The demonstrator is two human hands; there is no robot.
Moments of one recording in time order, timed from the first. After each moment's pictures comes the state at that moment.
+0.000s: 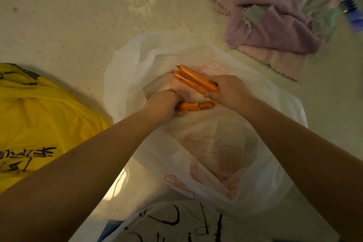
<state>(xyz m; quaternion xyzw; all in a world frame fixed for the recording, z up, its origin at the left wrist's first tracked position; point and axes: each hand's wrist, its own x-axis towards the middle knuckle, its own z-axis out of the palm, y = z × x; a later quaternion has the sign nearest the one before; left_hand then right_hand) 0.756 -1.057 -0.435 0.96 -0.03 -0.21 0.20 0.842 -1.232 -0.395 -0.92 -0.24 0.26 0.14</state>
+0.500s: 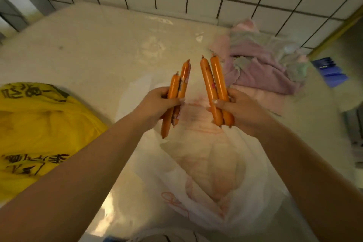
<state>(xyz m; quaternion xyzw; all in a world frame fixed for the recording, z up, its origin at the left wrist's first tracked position) 0.748 -1.054 -0.331 0.69 0.28 -0.10 0.67 0.819 -1.256 -0.311 -0.75 -0.05 0.35 0.56</state>
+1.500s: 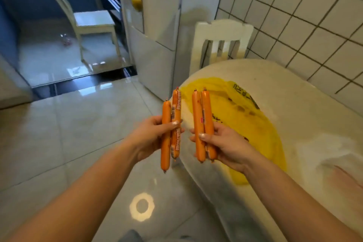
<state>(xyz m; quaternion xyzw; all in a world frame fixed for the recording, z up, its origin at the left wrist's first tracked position) 0.230 -0.874 -0.293 0.44 0.44 0.24 0.75 0.406 -0.960 -0.282 -0.57 -0.31 0.60 0.47</state>
